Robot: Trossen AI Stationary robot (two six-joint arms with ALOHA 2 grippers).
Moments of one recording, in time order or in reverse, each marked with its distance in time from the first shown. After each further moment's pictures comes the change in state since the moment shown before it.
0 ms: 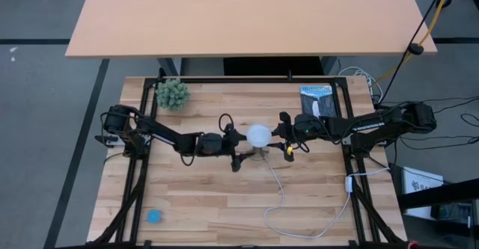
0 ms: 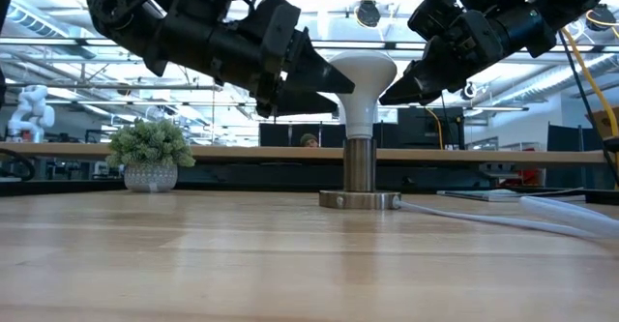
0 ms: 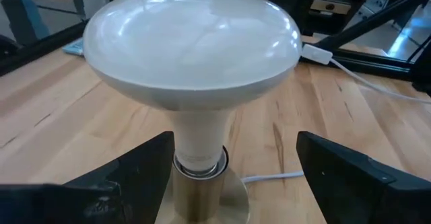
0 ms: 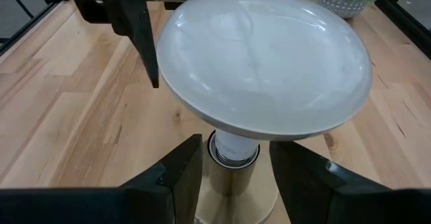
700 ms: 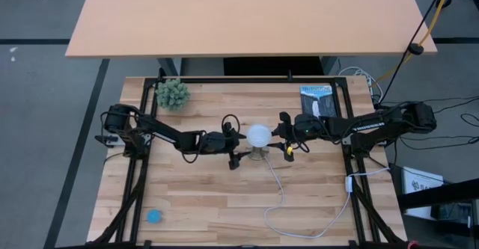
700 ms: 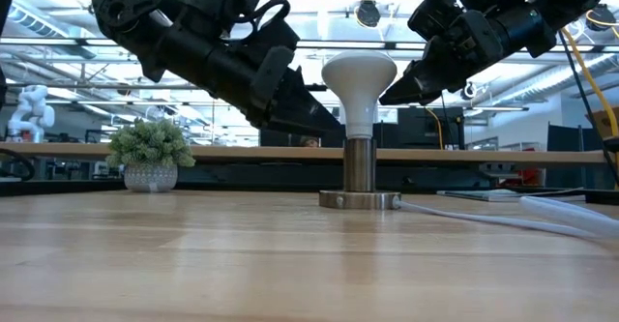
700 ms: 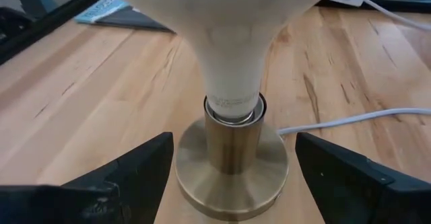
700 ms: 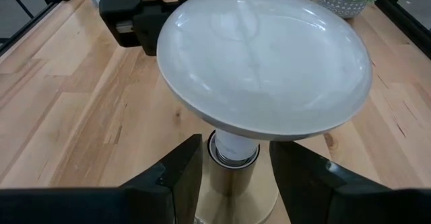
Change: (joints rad) left arm 0.035 0.000 -0.001 -0.155 0.002 0.078; right arm 0.000 0.000 0.000 0.000 0.000 0.000
